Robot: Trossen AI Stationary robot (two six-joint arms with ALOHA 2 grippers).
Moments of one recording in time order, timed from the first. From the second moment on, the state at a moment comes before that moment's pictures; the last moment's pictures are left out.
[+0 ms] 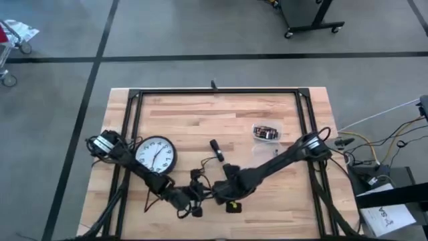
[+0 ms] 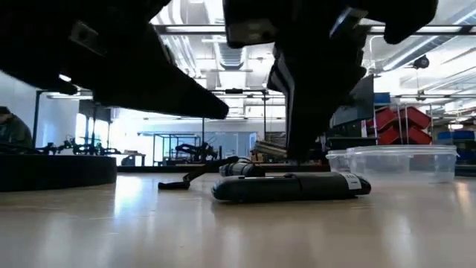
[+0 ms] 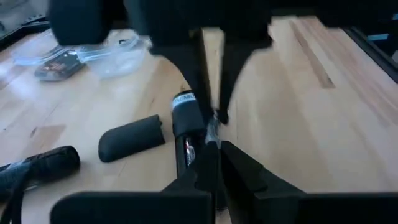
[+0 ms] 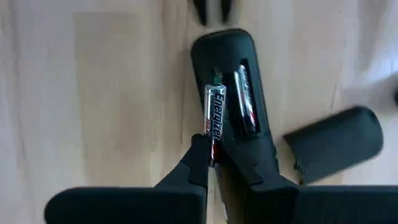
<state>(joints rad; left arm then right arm) -0.60 1.86 0.84 0.54 -0.67 -0.23 0.41 2.11 1.66 -0.86 0.10 0.39</state>
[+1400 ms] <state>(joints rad) -0.55 2.09 0.84 0.87 -0.64 -0.22 0.38 2.13 1.66 -0.86 0.07 0.32</state>
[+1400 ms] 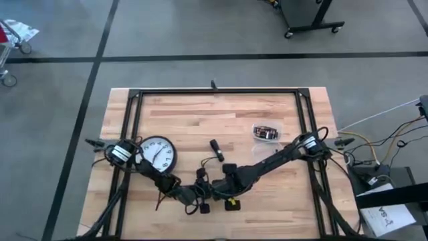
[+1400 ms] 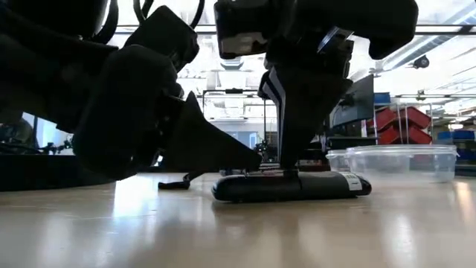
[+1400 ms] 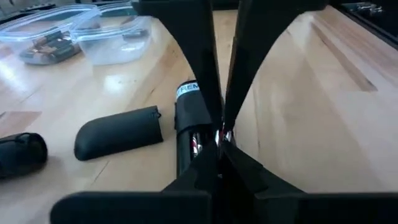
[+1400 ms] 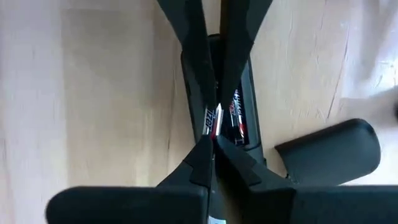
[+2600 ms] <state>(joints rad) -0.54 2.08 0.84 0.84 -0.63 -0.22 0.38 2.12 1.71 -0.91 0.11 0.30</state>
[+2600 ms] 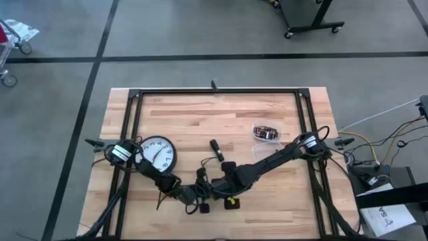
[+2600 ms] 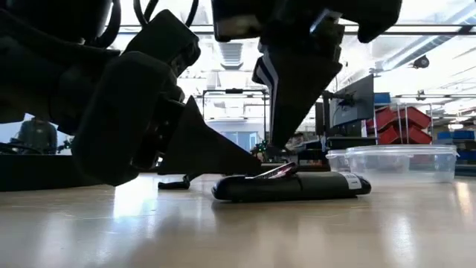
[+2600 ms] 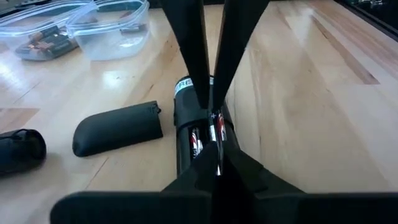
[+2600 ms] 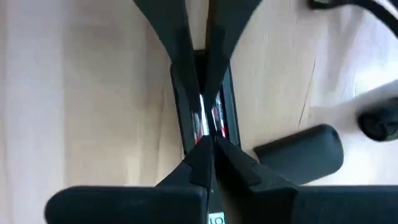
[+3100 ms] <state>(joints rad) -0.54 2.08 0.84 0.83 -0.63 -0.22 0.39 2.11 1.69 -0.98 0.10 0.37</state>
